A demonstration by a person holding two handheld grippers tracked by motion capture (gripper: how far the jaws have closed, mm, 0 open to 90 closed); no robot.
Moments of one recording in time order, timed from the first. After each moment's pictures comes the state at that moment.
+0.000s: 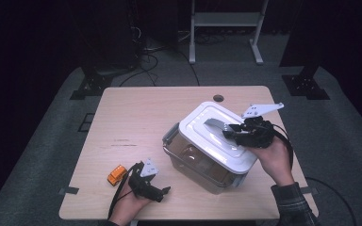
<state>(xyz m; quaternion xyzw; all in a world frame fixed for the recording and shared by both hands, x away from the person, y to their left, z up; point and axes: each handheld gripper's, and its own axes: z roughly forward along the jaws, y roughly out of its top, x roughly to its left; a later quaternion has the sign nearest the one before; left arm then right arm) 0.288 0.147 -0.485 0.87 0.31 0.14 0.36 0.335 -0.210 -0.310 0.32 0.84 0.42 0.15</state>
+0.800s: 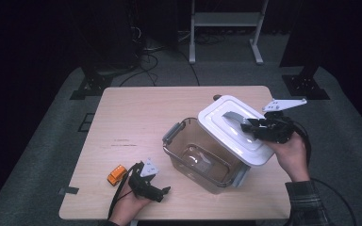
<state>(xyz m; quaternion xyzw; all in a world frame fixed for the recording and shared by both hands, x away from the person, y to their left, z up) 0.288 0.147 -0.485 0.87 0.31 0.14 0.36 0.344 -0.259 -0.308 0.37 0.81 0.42 0.18</state>
